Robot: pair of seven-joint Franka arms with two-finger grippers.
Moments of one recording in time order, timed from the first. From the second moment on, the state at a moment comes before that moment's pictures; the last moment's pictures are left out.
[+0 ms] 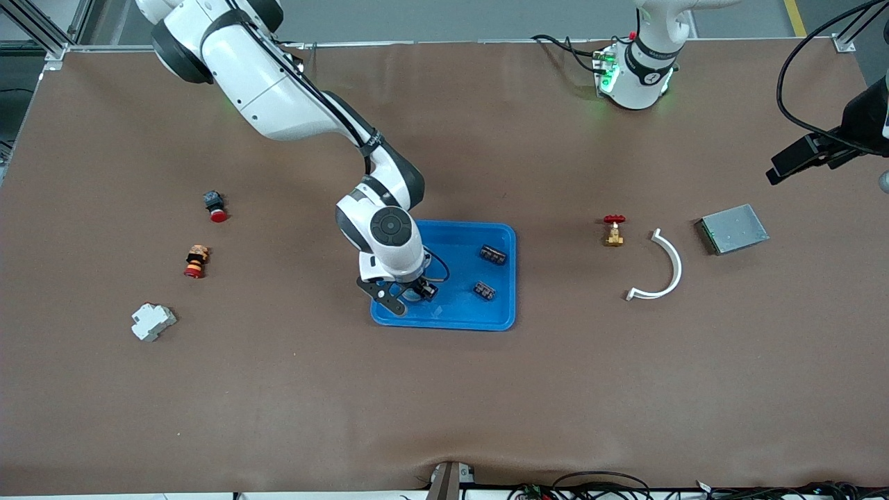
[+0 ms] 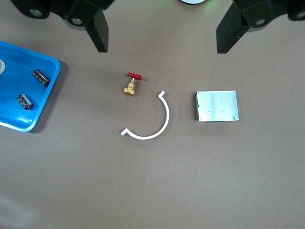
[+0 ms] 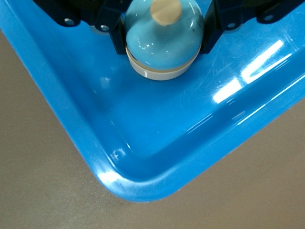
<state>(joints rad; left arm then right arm) 0.04 -0.01 -0.08 -1.52 -0.01 1.49 -0.29 0.49 0.88 0.21 -1.42 -0.24 2.33 1.43</state>
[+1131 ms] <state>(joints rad) 0.04 0.00 -0.08 -1.53 -0.01 1.56 -0.28 0.44 0.88 0.32 -1.22 -0.24 2.02 1.34</state>
